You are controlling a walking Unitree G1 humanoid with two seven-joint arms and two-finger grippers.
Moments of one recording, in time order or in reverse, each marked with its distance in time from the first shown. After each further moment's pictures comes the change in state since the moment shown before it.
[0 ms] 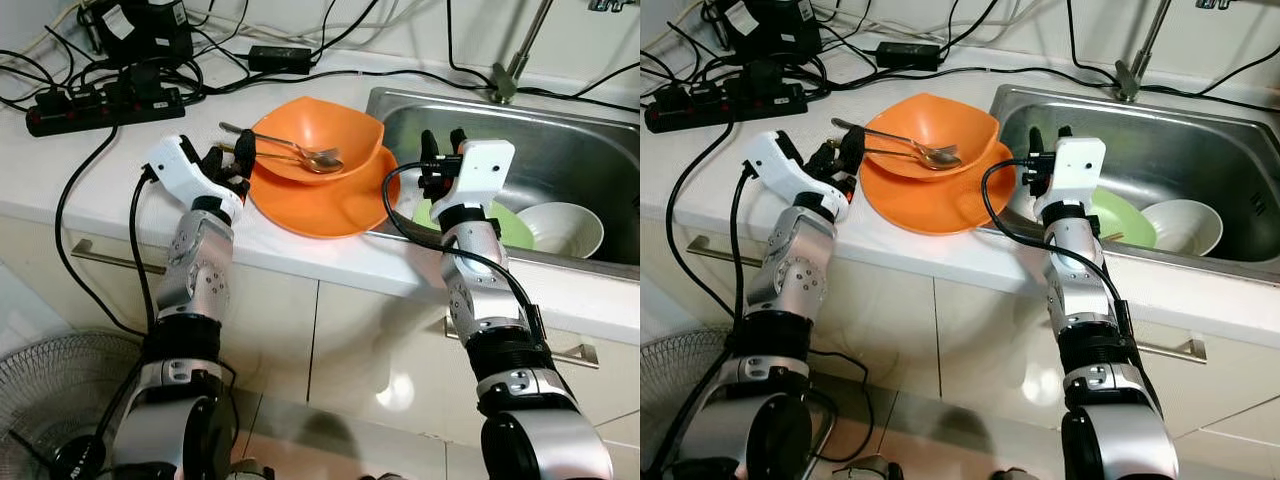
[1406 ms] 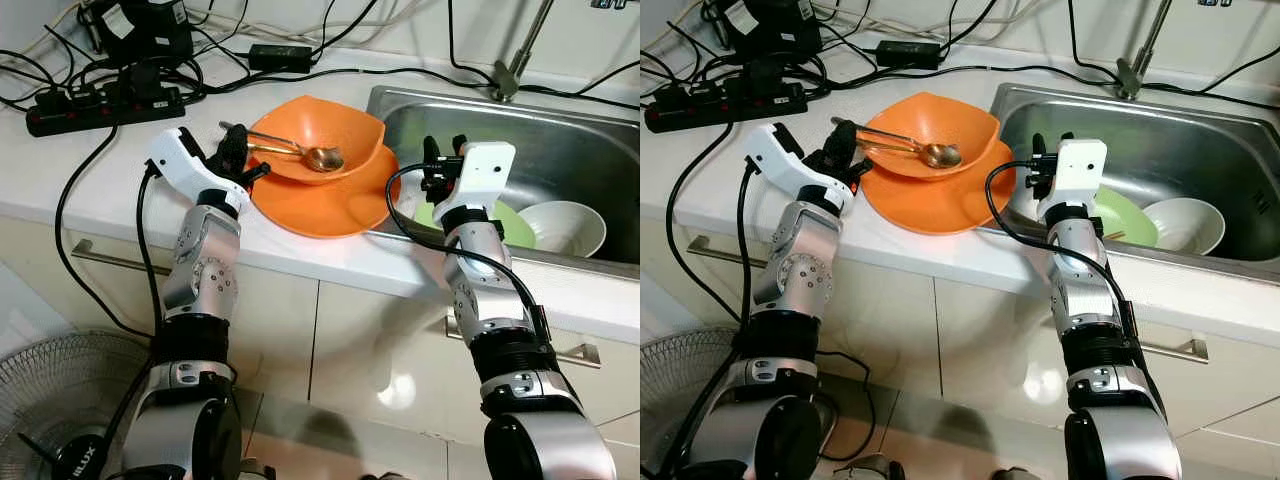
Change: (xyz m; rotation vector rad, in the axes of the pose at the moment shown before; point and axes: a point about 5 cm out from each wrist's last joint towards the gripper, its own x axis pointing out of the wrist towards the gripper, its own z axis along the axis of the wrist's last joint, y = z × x) left arm -0.003 -0.016 0.006 -0.085 -0.049 -0.045; right arm 0.000 -0.004 -0.001 -0.011 0.037 -0.013
